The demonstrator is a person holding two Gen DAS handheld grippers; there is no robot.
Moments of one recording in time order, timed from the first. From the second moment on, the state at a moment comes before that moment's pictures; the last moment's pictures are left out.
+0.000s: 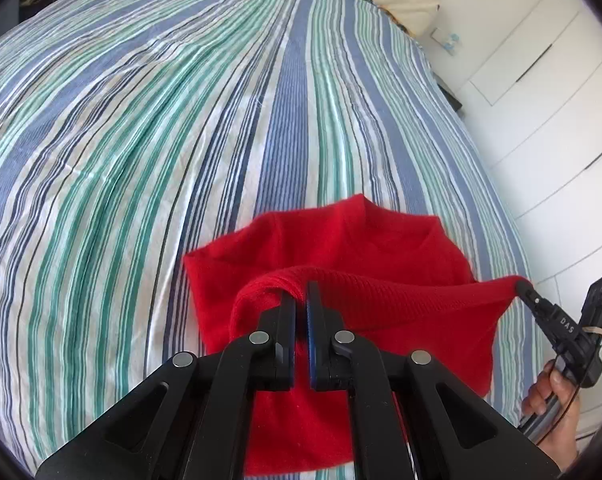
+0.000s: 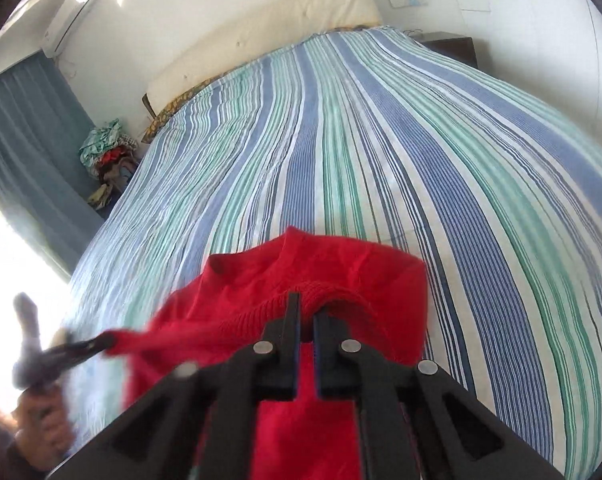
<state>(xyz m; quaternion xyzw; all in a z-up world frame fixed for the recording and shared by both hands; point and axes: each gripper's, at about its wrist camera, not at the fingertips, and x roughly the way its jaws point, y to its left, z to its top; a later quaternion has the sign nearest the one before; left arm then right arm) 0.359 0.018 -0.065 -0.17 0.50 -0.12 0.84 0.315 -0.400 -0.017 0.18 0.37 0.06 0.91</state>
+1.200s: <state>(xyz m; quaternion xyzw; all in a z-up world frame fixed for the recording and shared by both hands) 0.210 -0.016 0.003 0.03 0.37 -0.05 0.93 0.155 -0.351 -0.058 0.07 0.38 0.06 0.92</state>
